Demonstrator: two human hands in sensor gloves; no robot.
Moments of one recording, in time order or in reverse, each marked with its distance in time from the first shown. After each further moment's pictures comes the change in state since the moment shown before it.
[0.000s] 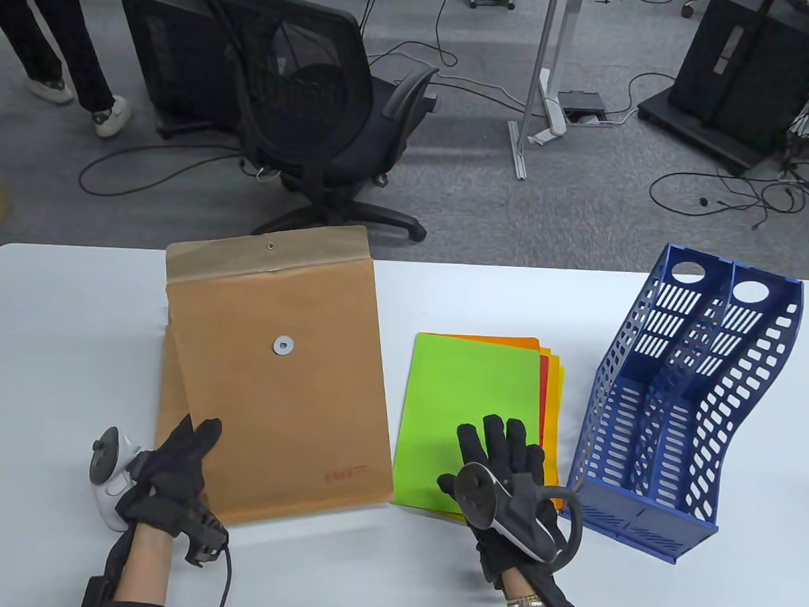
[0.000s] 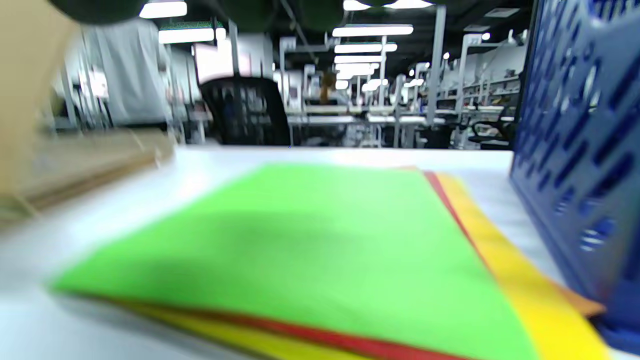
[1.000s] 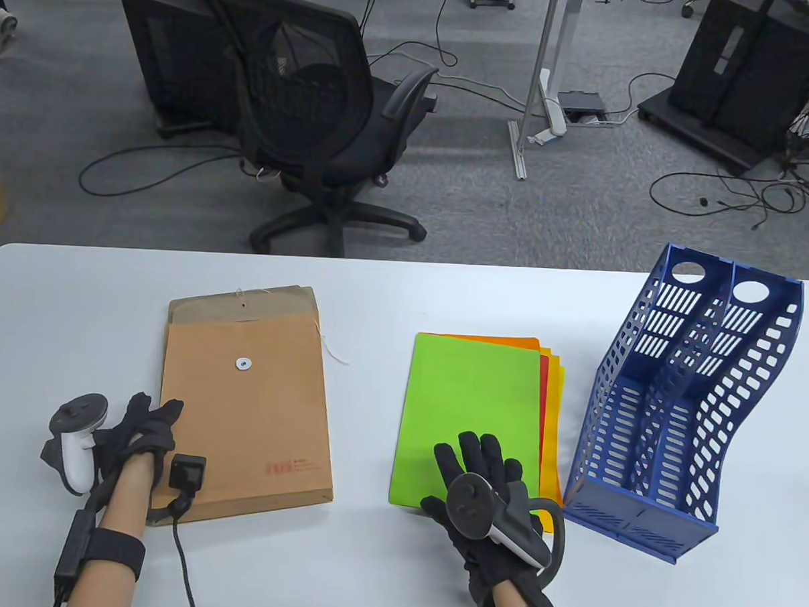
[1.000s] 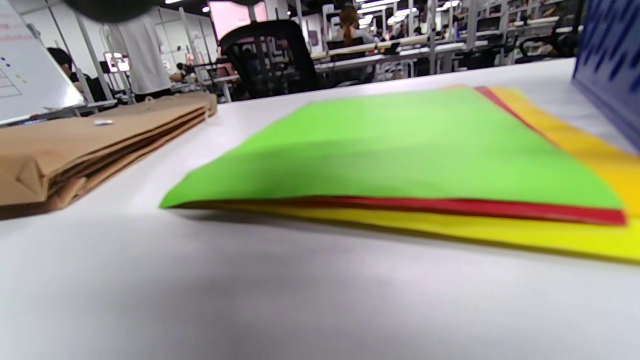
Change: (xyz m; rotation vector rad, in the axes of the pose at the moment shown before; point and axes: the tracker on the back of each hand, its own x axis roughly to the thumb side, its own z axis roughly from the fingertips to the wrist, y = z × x) left_hand 0.008 0.071 -0.014 0.590 0.680 -0.516; right_hand 0.005 0.034 0.003 0.210 -0.072 -0.078
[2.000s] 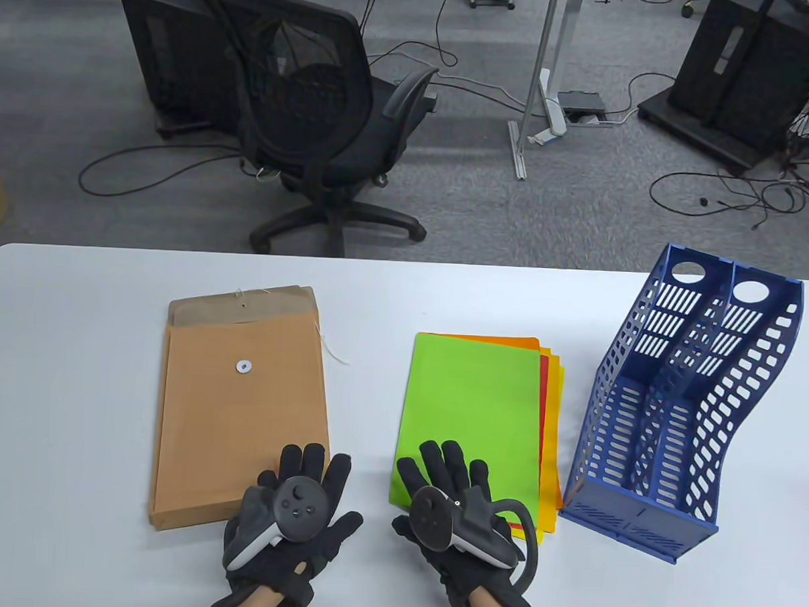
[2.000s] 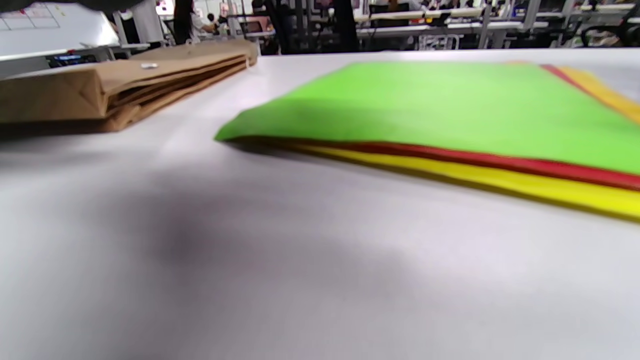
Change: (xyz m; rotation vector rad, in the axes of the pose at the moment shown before) left_hand -0.001 -0.181 0.153 -0.372 -0.647 -0.876; right_hand 0.033 0.021 -0.004 0.117 -0.094 0.108
